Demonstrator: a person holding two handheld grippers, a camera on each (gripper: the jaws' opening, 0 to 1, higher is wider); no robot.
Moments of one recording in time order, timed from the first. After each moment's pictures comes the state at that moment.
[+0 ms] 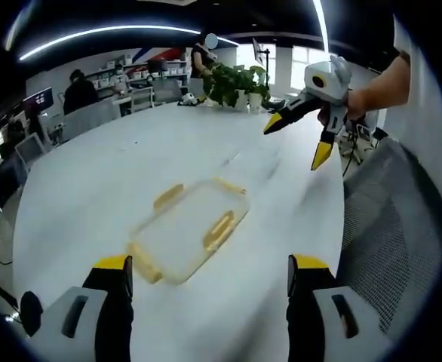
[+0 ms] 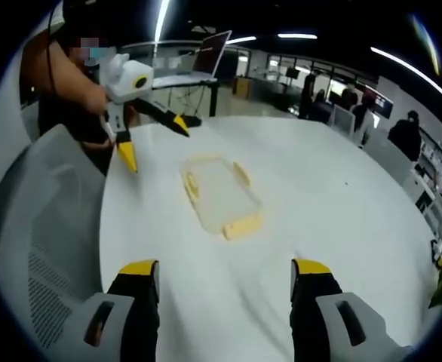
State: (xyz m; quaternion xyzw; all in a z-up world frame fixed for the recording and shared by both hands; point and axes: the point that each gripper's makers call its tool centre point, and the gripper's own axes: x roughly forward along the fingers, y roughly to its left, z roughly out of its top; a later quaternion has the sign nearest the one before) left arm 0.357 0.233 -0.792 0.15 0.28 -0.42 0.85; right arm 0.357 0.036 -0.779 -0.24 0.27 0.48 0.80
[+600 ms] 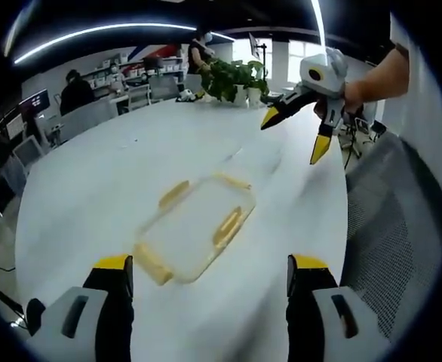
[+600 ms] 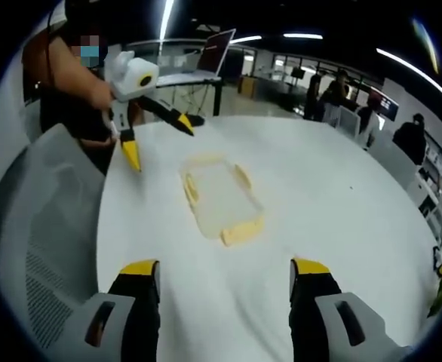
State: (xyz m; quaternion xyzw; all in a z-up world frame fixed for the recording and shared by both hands) left arm 0.366 0.239 -0.796 0.17 0.29 -0.43 0.84; right arm 0.366 0.044 -0.781 -0.24 0.27 0.49 0.79
